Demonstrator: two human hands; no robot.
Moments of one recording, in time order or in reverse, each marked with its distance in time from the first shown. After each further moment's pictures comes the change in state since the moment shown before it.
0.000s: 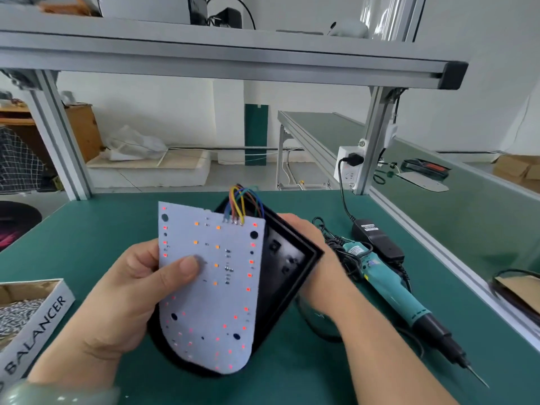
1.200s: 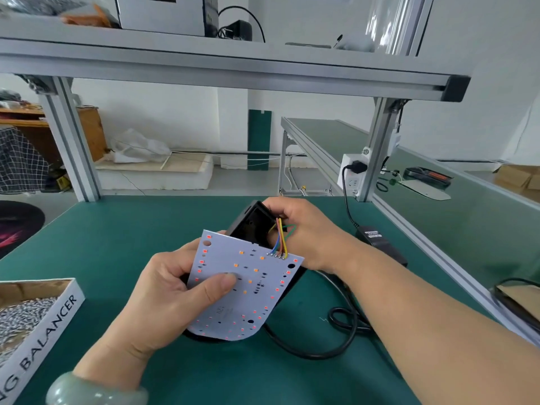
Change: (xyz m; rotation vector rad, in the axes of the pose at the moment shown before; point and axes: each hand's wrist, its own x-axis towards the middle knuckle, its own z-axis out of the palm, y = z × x) left_hand 0.000 -0.002 0.014 0.287 -0.034 0.131; right_hand 0.023 -0.044 0.003 -0.443 -0.334 -0.305
